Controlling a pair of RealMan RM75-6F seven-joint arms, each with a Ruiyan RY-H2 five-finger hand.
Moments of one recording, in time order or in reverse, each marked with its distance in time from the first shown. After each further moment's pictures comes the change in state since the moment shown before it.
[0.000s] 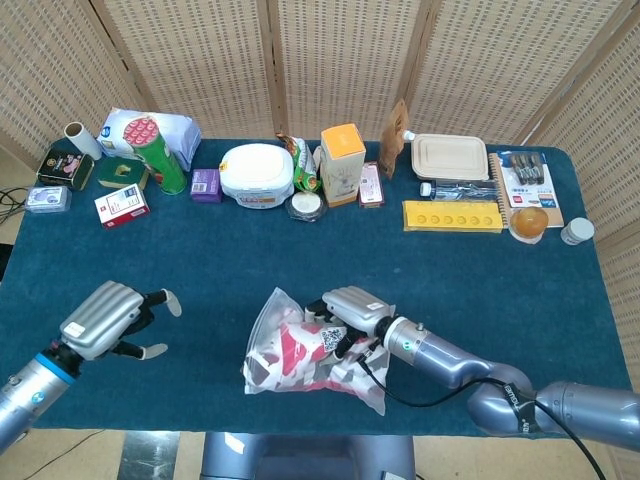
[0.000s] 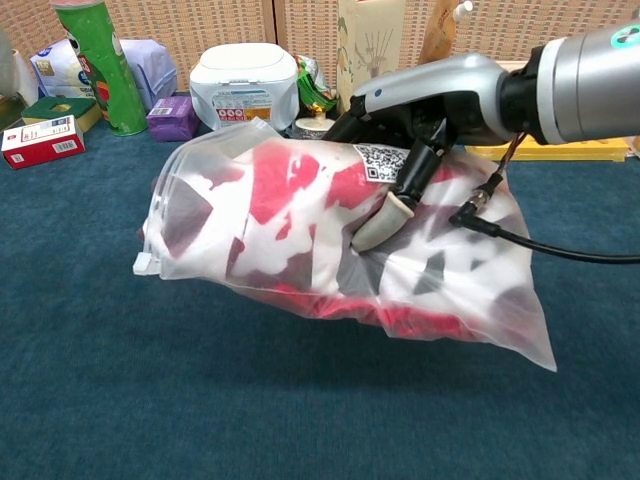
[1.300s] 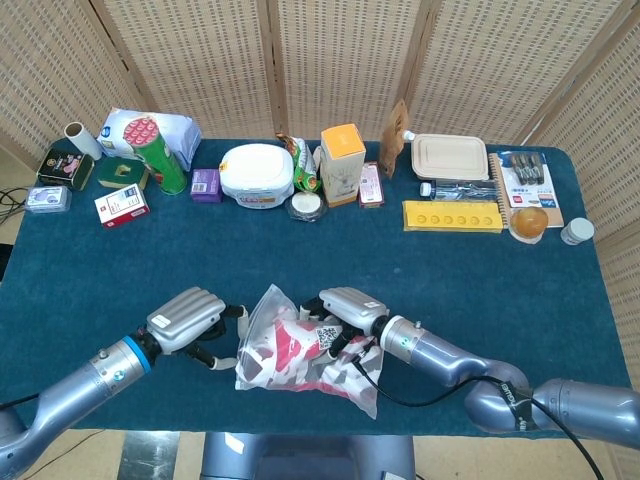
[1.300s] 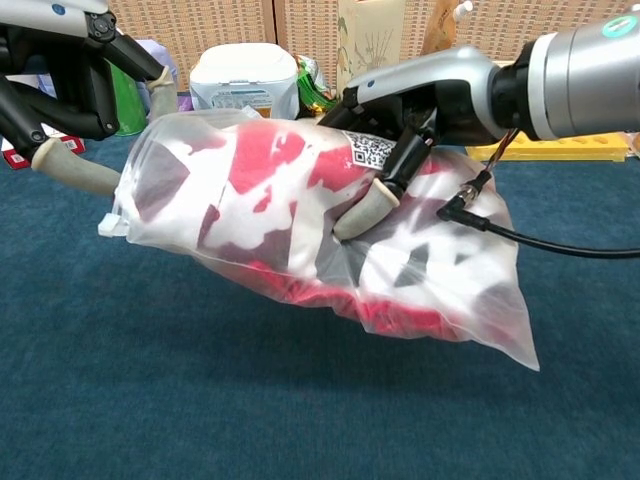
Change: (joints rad) left arm -0.268 -0.126 -0.032 -0.058 -0.238 -0.263 0.075; right arm 0.010 0.000 0.007 0.002 -0.019 -0.006 0.130
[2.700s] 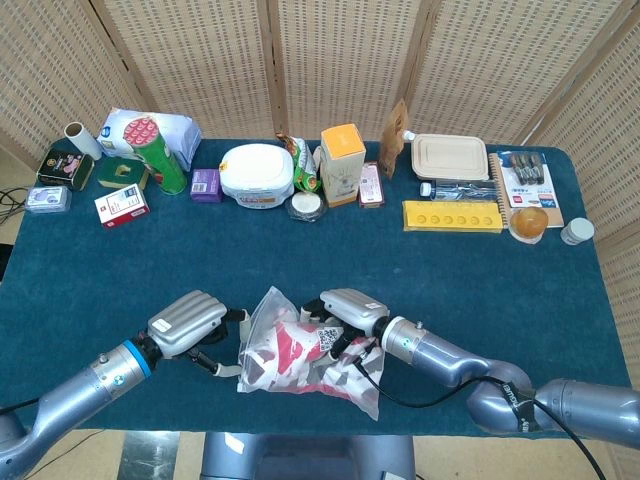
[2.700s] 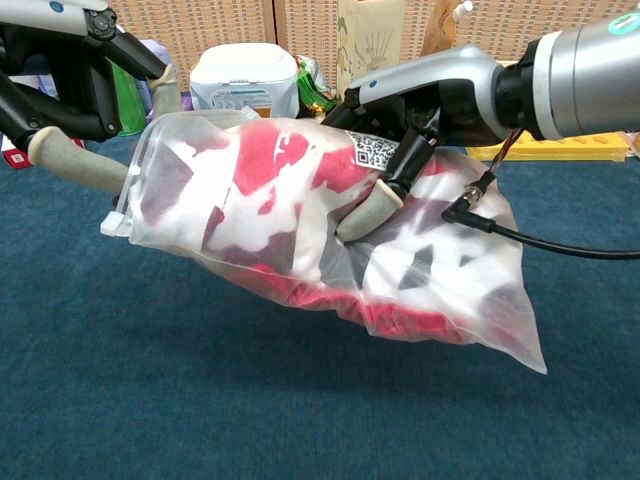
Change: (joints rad) left arm -0.009 -0.006 0.020 -0.013 0.022 0.030 -0.016; right arm 0.009 0.011 -0.012 -0.008 -0.009 -0.002 0.024
